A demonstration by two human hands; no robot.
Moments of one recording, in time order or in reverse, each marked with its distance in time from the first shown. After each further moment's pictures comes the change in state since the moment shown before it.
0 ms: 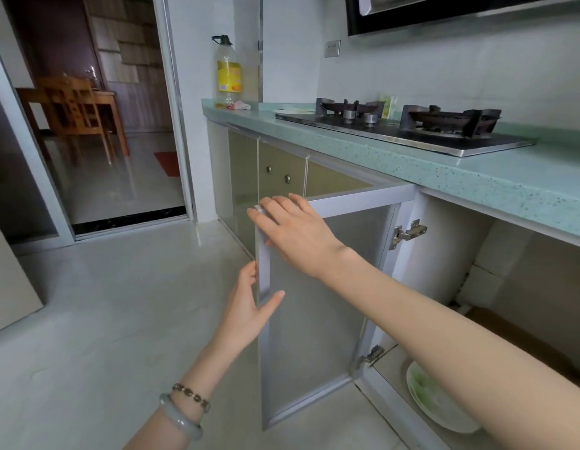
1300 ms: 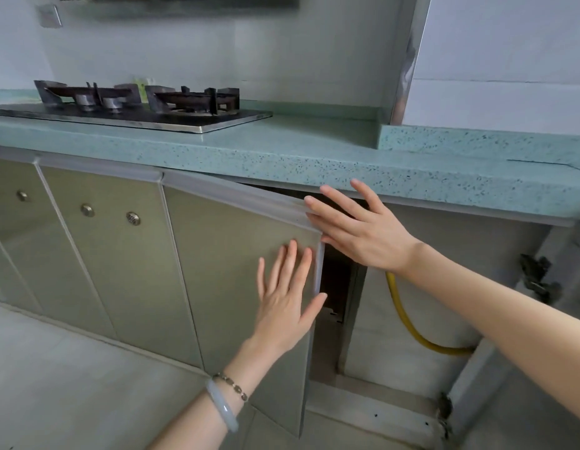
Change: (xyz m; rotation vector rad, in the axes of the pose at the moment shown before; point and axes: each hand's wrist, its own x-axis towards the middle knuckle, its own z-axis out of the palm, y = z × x) left_hand -0.087 0.174 0.292 0.279 -0.361 0.812; right_hand -0.371 0.169 -0.080 -0.747 0.010 0.182
